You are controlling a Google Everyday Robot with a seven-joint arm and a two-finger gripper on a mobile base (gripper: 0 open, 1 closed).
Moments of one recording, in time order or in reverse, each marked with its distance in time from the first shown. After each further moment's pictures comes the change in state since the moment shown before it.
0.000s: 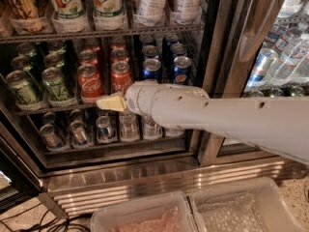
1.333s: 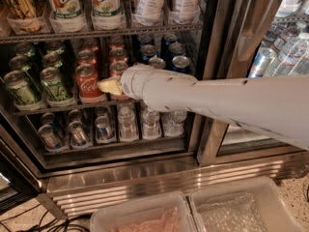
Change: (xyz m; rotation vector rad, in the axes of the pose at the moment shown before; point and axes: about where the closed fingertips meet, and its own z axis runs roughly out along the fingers) arm -0.044 -0.017 0.020 0.057 -0.063 -0.108
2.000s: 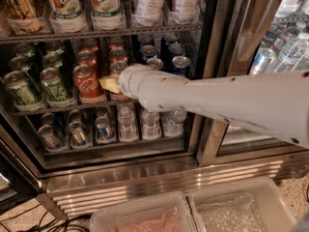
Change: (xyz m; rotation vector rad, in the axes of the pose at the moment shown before) arm 0.001 -0.004 0.016 0.028 -0.017 -0.003
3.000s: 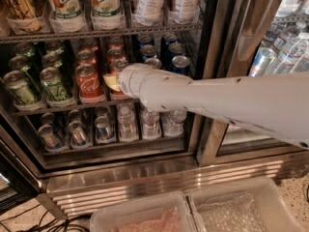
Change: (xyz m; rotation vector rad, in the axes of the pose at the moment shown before) arm -0.009 0.006 -0.007 -0.015 -0.013 0.020
